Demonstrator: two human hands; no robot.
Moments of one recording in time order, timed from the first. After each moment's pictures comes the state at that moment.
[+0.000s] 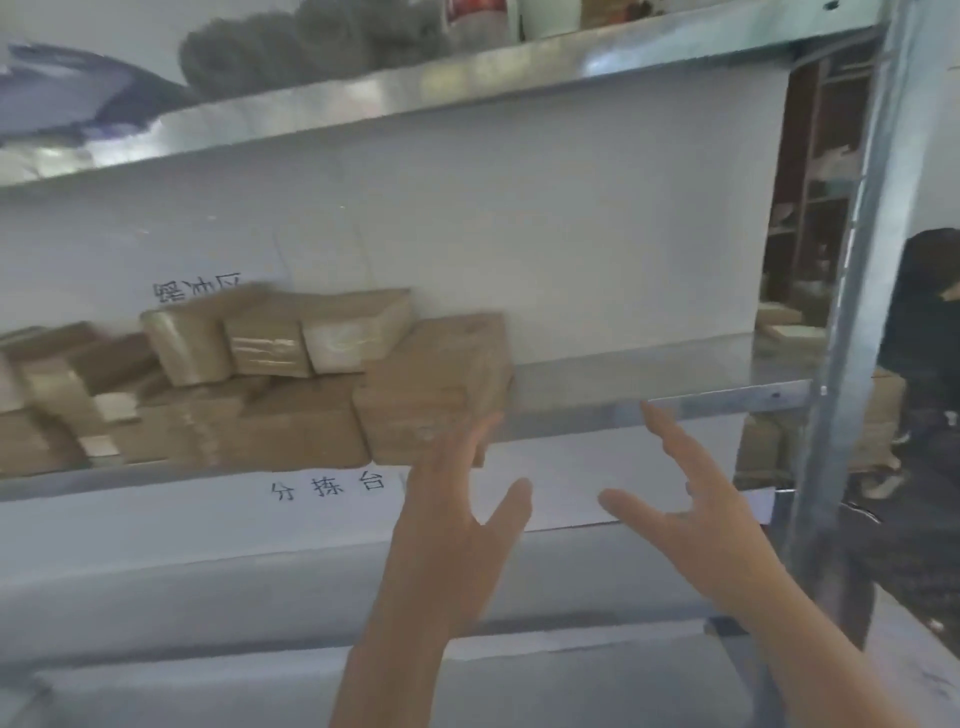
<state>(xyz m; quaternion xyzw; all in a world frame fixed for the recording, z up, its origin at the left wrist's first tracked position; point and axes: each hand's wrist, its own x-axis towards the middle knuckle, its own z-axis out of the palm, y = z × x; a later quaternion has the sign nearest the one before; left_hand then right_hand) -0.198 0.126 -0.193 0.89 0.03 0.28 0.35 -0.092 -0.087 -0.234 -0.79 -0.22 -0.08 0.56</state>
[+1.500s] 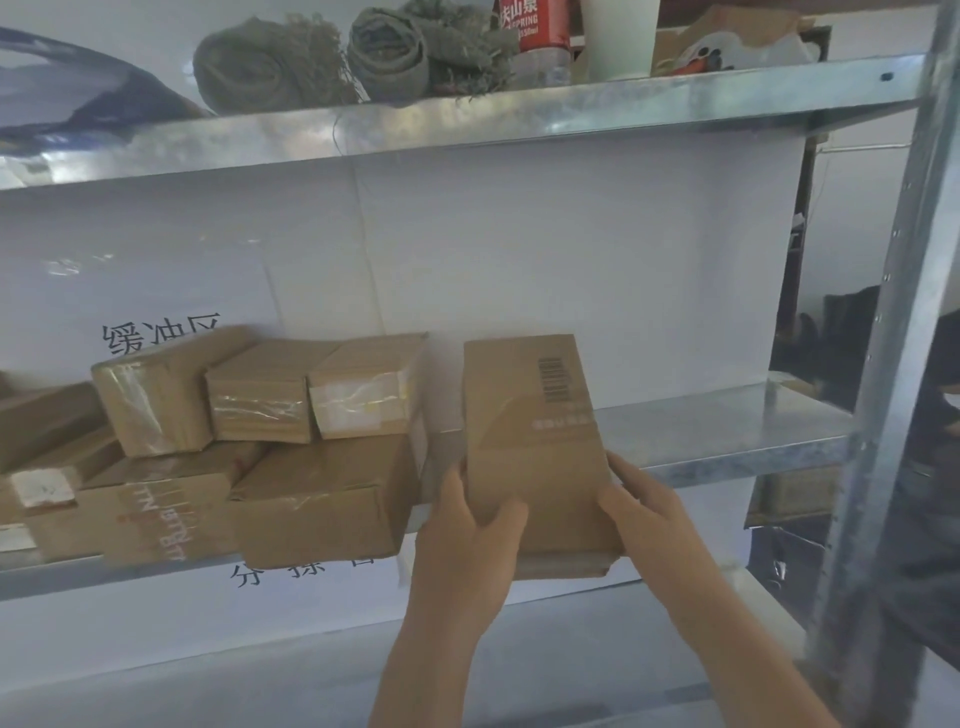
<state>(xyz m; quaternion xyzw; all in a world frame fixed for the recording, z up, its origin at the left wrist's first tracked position) -0.127 0.204 -0.176 0.82 0.14 0.17 0.53 -0.052 0.043 -0.205 -0.75 -0.10 0.00 0.66</state>
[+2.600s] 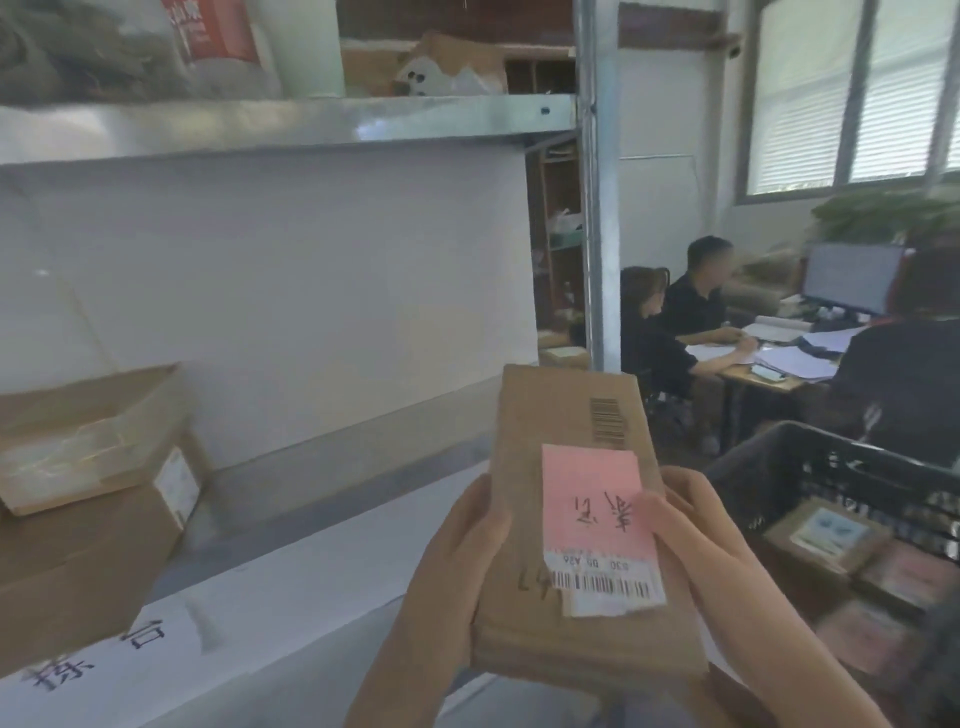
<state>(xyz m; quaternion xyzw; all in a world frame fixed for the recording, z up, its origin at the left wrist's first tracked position) -0.113 0.051 -0.192 0.65 -0.19 -0.12 0.72 -0.144 -0.173 -0.220 -0.62 -0.02 -0.10 0.78</state>
